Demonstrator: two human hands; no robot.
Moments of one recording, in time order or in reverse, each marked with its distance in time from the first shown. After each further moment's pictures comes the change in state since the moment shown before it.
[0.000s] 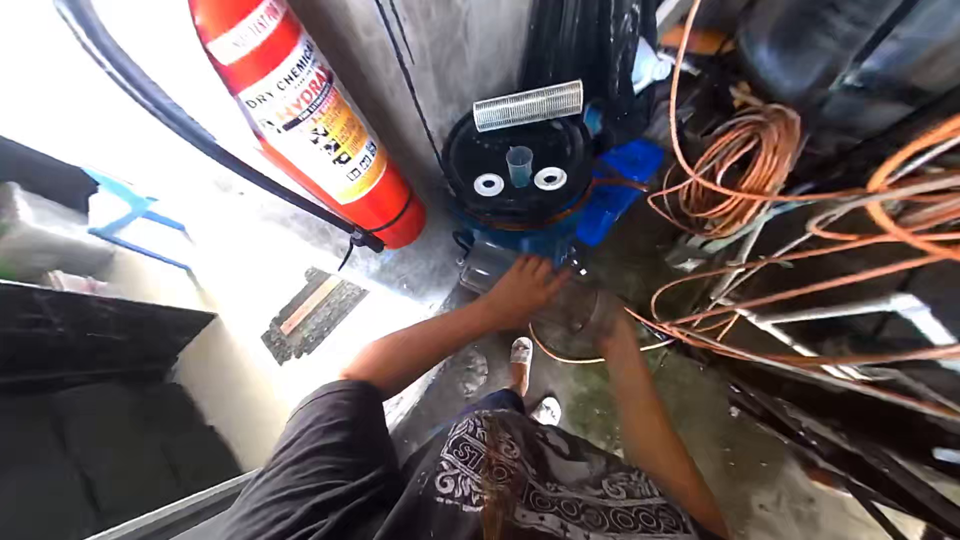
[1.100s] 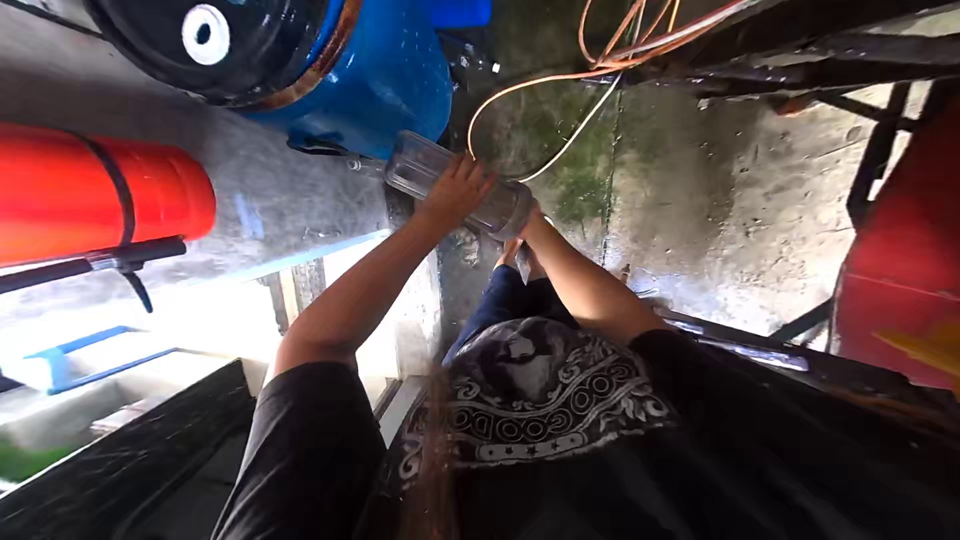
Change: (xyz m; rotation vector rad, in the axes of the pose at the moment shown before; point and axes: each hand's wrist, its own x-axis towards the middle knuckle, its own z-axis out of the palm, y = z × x) left_hand 0.024 0.046 0.149 0.246 -0.483 0.431; right_hand 0.032 0.223 -0.111 0.394 0.228 0.292
